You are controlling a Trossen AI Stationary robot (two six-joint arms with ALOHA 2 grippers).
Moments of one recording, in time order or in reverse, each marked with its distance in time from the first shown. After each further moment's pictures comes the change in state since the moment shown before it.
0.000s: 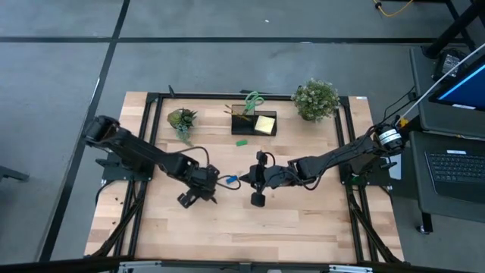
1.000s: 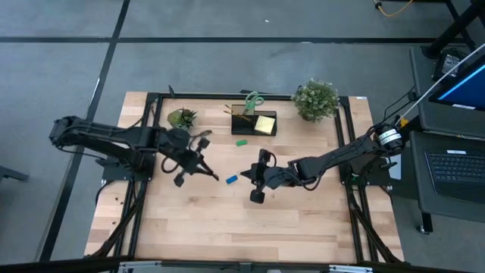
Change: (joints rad) left arm 0.245 -0.514 -0.115 0.226 0.198 0.107; right arm 0.000 0.000 -0.006 -0.031 0.107 -0.001
